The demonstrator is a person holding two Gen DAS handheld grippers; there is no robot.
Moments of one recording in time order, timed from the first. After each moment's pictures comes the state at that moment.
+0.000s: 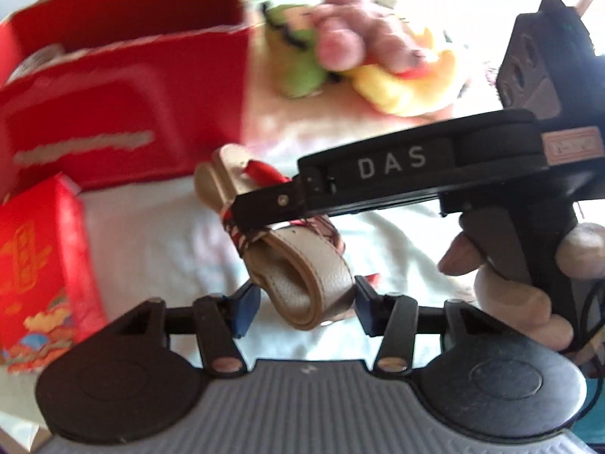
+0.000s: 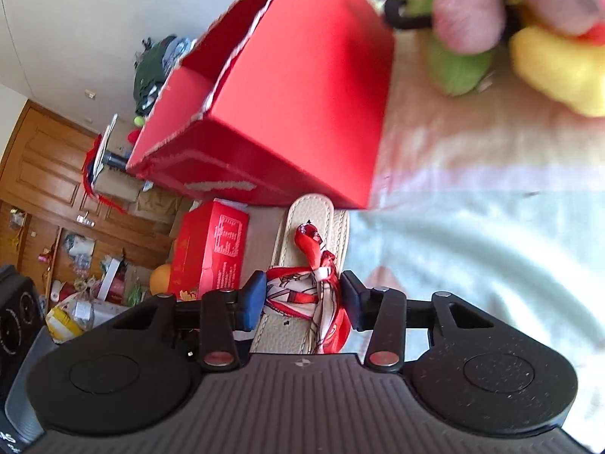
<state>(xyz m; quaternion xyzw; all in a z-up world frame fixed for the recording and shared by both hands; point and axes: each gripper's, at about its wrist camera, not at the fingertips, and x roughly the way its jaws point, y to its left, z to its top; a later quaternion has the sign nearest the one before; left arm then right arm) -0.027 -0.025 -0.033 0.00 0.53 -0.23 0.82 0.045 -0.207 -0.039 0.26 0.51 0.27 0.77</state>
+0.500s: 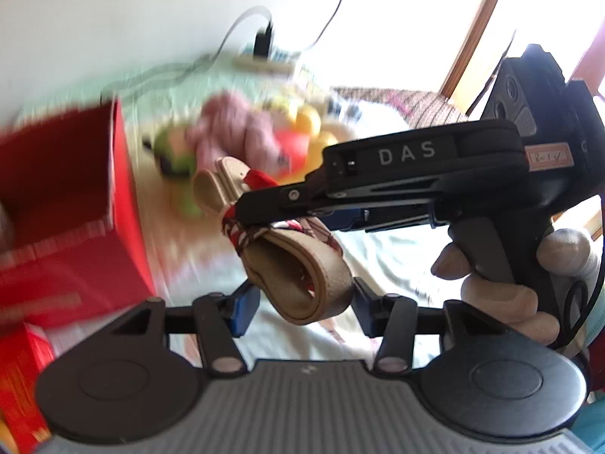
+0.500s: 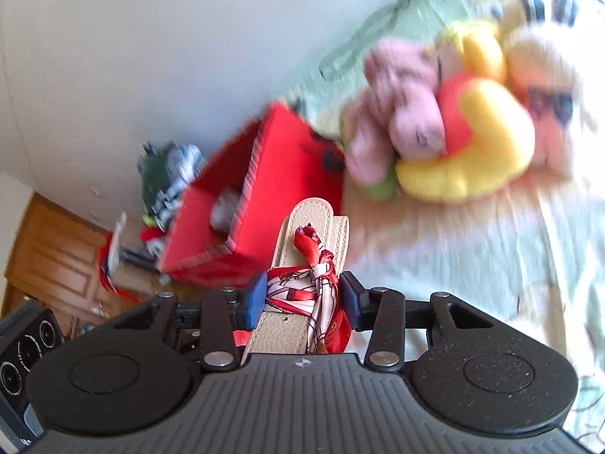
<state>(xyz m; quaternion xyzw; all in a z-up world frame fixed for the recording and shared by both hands) -0.017 -0.091 0.041 0.04 0.42 -0.33 0.84 0.023 -0.271 0.027 0.35 0.39 0.21 0.82</state>
